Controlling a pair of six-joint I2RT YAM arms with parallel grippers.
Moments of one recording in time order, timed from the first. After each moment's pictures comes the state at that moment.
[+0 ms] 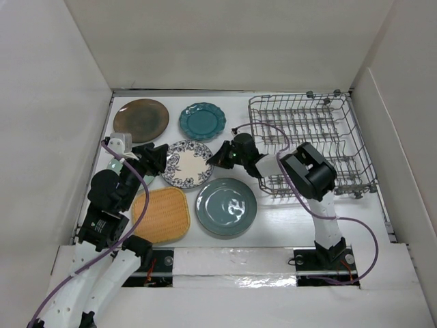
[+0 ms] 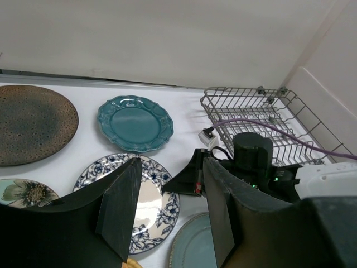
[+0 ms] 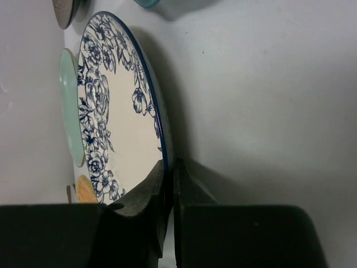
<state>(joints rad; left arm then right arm) -0.40 0.51 0.78 -0.21 -0.08 -0.31 0.63 2.19 1.20 0.54 -0.34 0.97</state>
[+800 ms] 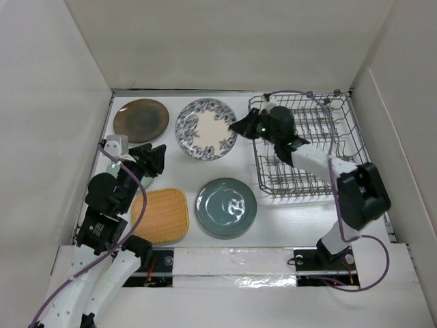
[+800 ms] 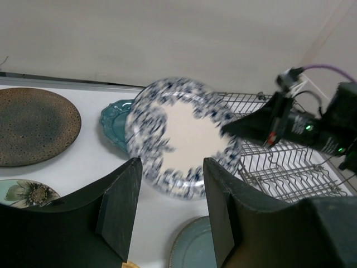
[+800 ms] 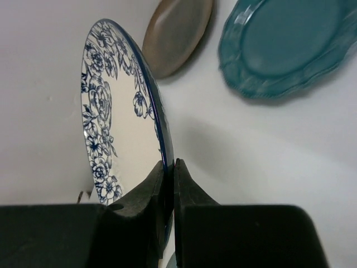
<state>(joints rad) -0.40 0.49 0.77 -0.21 -0.10 -0.31 0.53 1.72 1.12 0.40 -0.30 0.78</state>
